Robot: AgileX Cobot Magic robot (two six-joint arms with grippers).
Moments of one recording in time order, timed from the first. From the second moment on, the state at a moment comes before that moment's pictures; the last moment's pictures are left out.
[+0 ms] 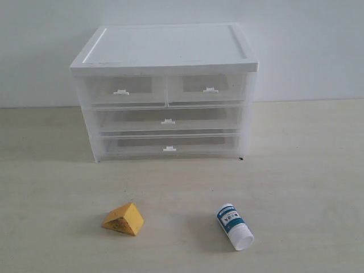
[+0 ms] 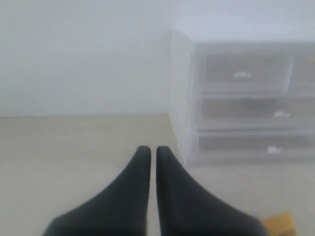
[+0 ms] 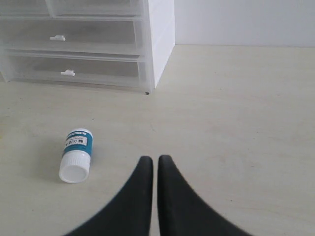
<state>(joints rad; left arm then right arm) -0.08 0.00 0.00 -0.02 0.13 0.00 0.32 0.01 0.00 -0.04 0.34 0.11</state>
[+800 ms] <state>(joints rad) -0.18 0.21 -0.25 0.02 -0.02 -0.82 0.32 0.01 0.00 -0.04 0.34 0.11</state>
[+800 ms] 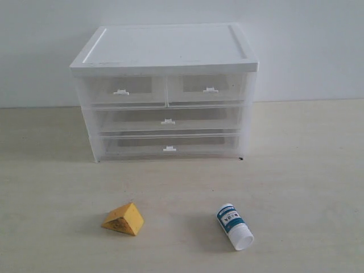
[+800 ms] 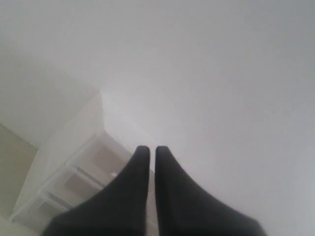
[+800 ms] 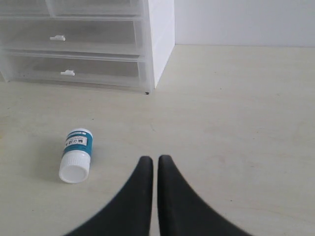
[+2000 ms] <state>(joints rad) -0.35 1.01 -0.38 0.18 -0.07 -0.81 0.32 0.01 0.00 0.16 0.02 0.47</state>
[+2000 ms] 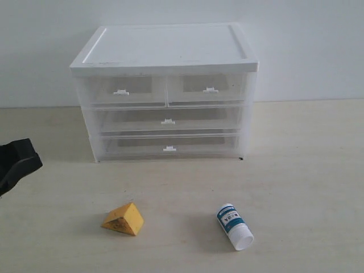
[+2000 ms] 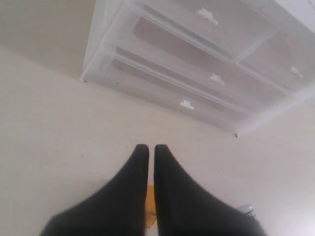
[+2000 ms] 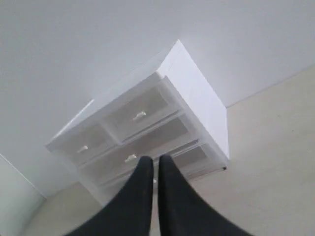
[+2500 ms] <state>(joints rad) -0.35 1.10 -0.53 0.28 0.00 -0.80 0.32 0.26 -0.27 0.20 -0.28 0.77</state>
